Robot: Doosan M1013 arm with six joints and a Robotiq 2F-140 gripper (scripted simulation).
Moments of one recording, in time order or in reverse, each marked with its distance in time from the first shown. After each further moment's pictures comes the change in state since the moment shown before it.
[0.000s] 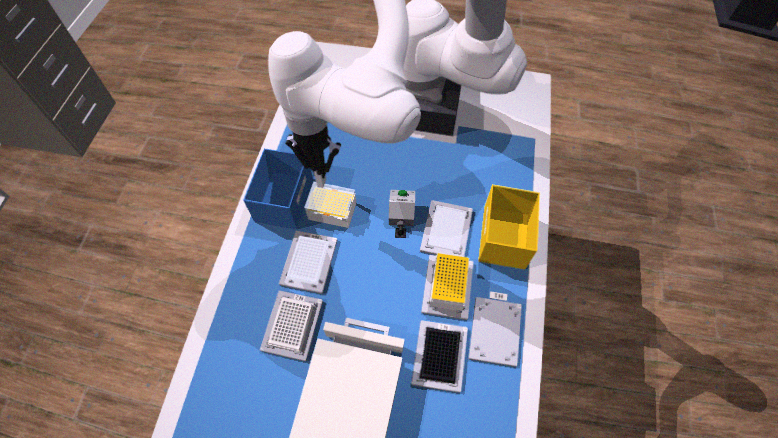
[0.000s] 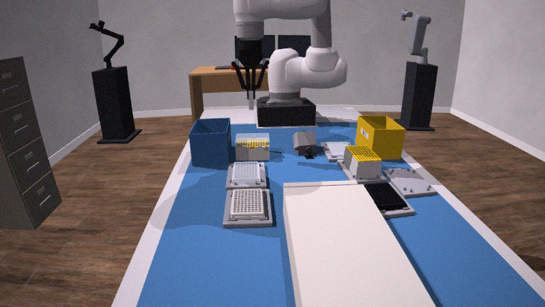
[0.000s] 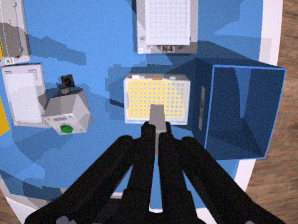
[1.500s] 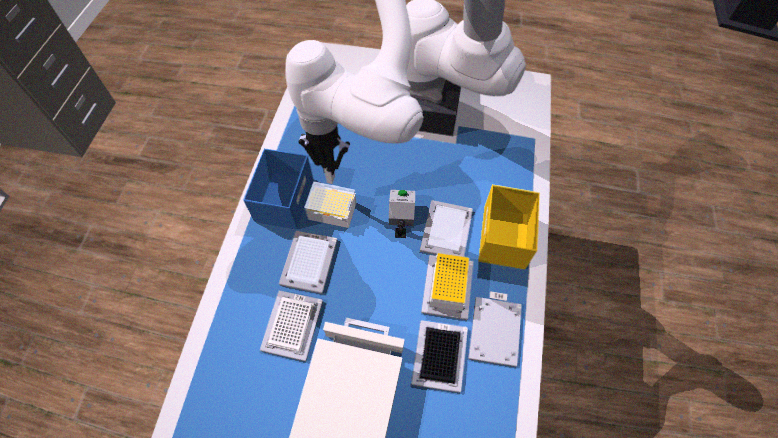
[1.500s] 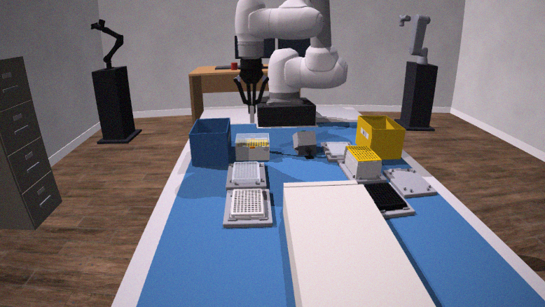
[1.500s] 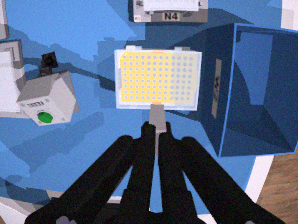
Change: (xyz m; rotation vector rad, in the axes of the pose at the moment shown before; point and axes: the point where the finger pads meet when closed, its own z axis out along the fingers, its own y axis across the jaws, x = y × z) arm -0.056 0.000 0.066 0.000 0.000 0.000
